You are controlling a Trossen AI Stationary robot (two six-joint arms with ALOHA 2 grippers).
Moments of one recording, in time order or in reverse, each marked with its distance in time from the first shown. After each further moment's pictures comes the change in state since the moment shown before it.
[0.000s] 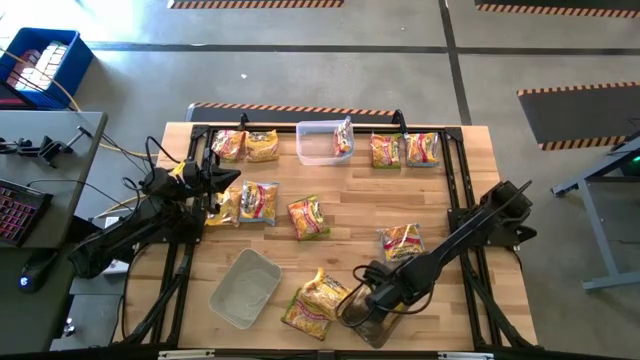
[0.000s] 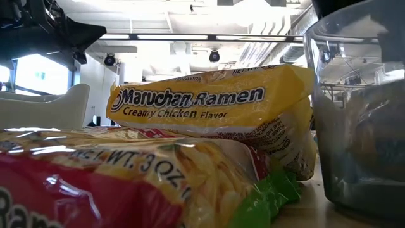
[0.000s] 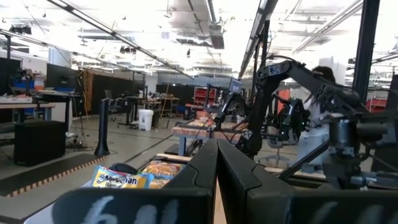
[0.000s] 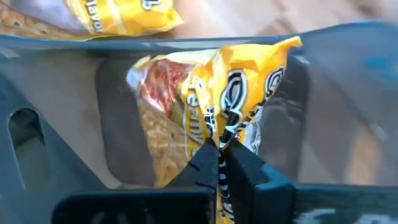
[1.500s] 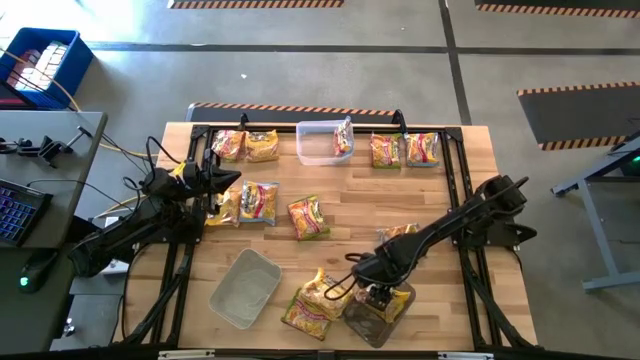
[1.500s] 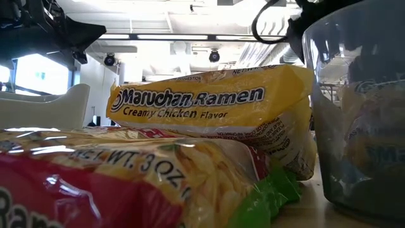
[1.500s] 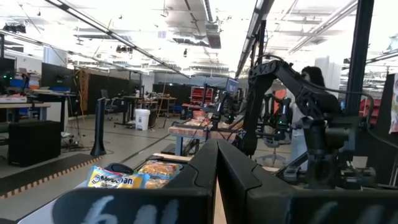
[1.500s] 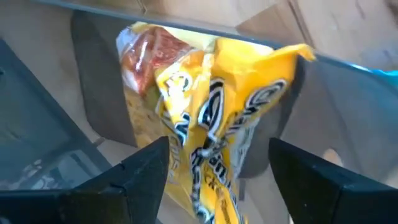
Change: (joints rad) left arm -0.016 0.000 0.000 -0.002 0.000 0.001; right arm -0.168 -0.002 -0.077 0.027 -0.321 -0.336
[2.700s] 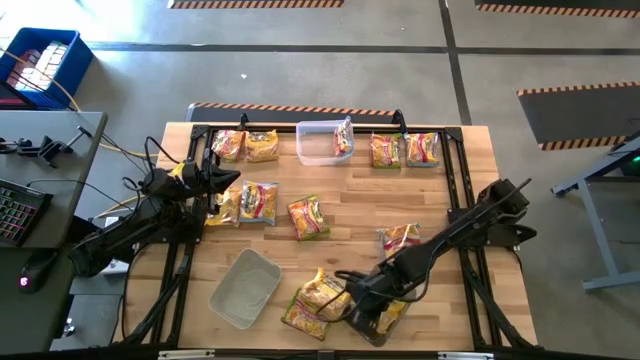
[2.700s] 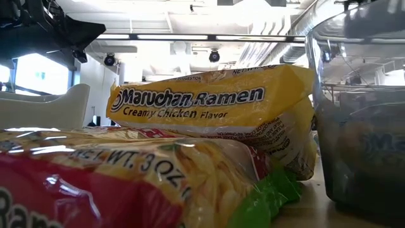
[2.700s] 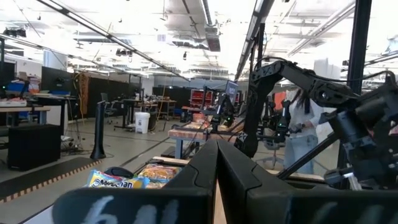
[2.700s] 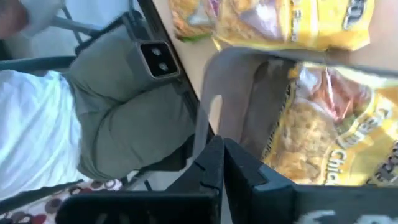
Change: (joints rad) left arm 0.001 0.000 0.000 0.015 0.000 -0.002; right arm 0.097 0.012 0.144 0.260 0.051 0.162
